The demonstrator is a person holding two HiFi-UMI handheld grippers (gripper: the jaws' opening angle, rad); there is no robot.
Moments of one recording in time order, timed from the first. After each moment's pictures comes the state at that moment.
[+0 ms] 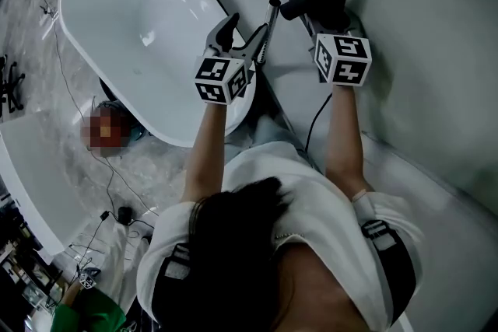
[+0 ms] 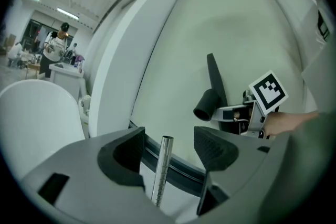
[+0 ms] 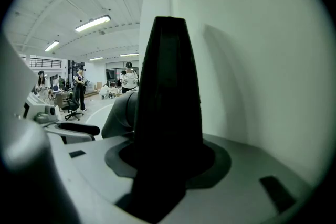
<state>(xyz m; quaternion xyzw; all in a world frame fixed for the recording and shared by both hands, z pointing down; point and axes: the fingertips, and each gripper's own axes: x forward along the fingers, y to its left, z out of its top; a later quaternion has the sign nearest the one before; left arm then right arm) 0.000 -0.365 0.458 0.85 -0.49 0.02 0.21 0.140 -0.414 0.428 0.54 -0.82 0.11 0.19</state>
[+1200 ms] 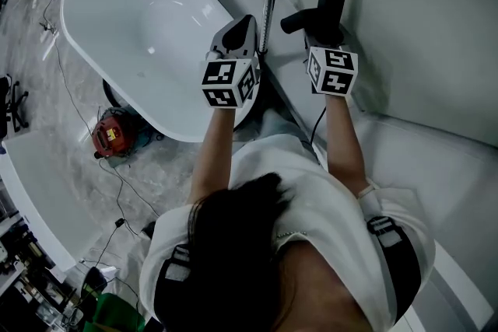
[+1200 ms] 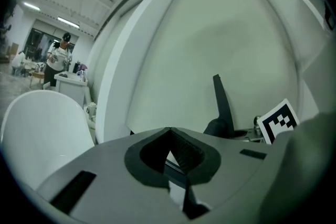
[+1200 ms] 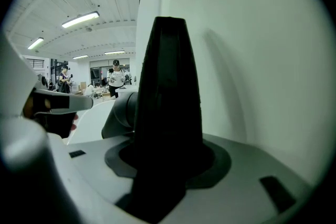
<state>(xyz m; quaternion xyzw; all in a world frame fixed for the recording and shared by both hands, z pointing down) -0.005 -0.300 0.415 0.84 -0.51 0.02 0.18 0.152 -0.311 0.452 0.61 -0.76 0.13 0.19</state>
